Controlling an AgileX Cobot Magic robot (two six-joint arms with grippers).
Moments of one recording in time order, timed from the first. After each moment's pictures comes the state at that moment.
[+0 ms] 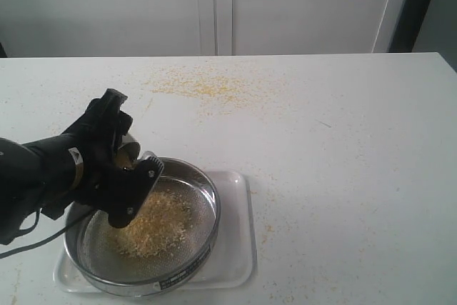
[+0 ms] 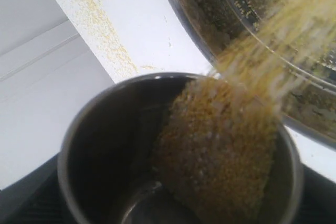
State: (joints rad) left arm -0.80 1.47 -0.63 1.66 0.53 -0.08; right arm 0.17 0.01 -0.01 -0.02 0.33 0.07
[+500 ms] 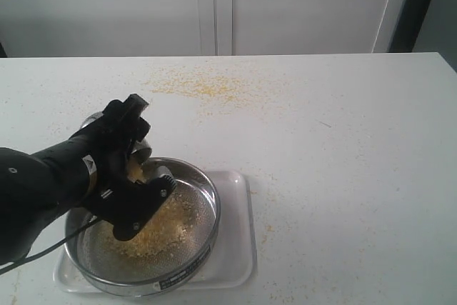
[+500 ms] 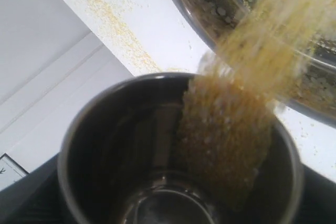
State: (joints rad) left arm -0.90 1.47 -0.64 1.66 0.63 0.04; right arm 0.17 0.01 -0.01 -0.02 0.33 0.07
